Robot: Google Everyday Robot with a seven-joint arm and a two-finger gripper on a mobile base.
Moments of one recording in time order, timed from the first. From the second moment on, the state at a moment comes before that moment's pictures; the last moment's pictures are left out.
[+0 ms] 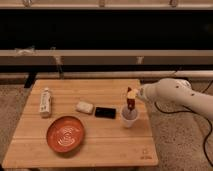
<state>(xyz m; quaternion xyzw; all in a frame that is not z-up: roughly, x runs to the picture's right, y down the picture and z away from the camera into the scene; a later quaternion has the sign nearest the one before) 0.160 0.044 0.763 -0.20 -0.08 0.74 0.64</state>
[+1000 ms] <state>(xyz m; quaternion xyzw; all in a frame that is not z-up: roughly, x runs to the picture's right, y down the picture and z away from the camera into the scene) 0.170 0.066 0.748 -0.16 -0.11 0.77 0.61</state>
